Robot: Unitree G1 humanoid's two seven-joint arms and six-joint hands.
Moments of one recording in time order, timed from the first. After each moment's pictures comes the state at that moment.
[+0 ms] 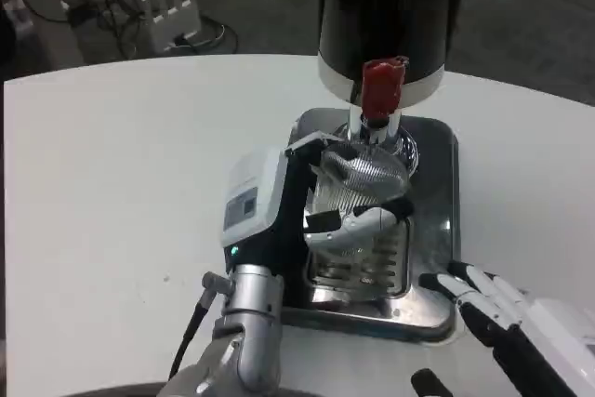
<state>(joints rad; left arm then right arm) -0.90 0.08 -0.30 1.20 0.60 -0.52 0.75 0.40 -0.15 0.01 -0.99 -0.89 0.10 0.58</state>
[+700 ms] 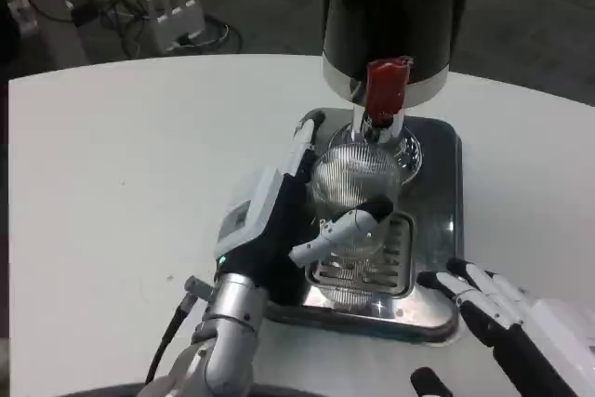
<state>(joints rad) -0.85 0.14 -0.28 1.19 0.50 -0.62 0.51 0.43 -0.15 0.03 -1.00 -0.88 0.10 0.55</state>
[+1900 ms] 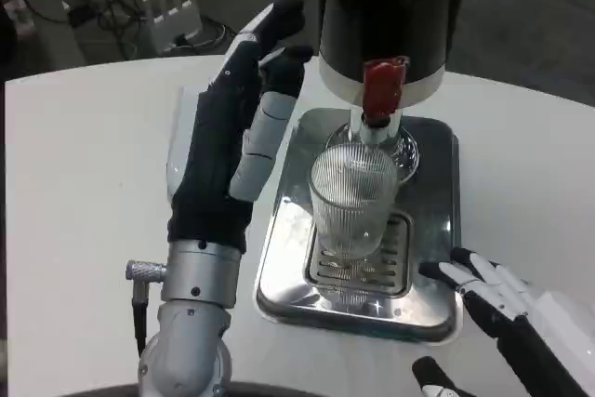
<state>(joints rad) -0.45 0.05 -0.09 0.06 0.12 -0.32 0.15 0.43 -0.14 0.03 -1.01 -0.85 0.11 0.51</state>
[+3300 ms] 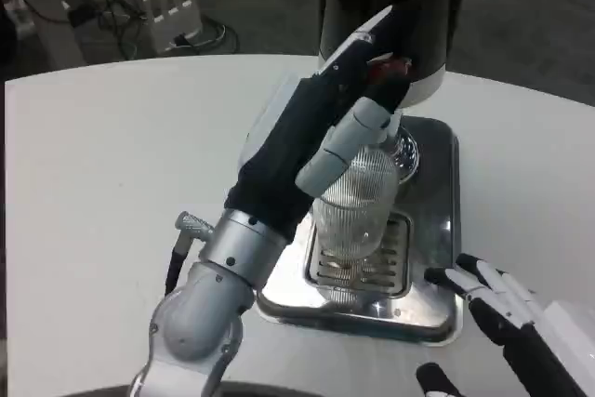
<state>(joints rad) -0.57 0.08 -0.11 0.11 0.04 -0.28 -0.21 0.48 -0.15 0.04 -1.01 -0.83 0.11 0.46</state>
